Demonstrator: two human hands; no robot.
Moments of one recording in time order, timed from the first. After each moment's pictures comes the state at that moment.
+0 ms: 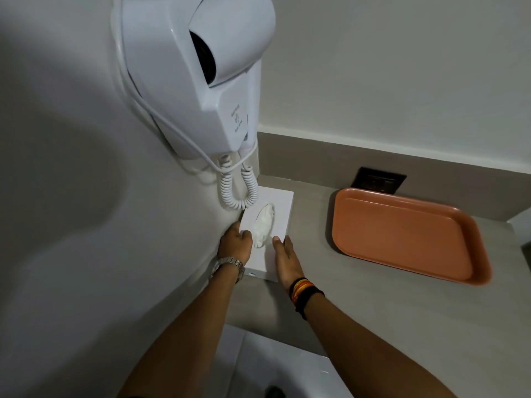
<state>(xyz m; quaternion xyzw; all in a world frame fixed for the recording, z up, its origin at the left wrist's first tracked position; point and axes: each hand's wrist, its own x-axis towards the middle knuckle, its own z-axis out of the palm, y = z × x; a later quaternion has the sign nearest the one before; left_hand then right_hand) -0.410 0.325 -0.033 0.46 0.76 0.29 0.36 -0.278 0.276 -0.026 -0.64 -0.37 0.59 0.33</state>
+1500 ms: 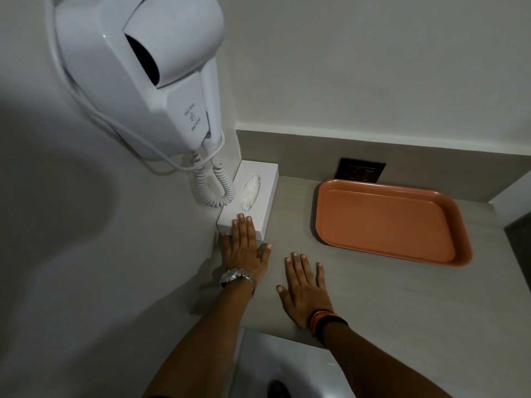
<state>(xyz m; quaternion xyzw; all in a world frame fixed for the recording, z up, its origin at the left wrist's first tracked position) -0.360 0.293 -0.063 0.70 0.71 0.00 0.10 -0.191 0.209 -0.096 -0.64 -0.75 0.19 -0.01</state>
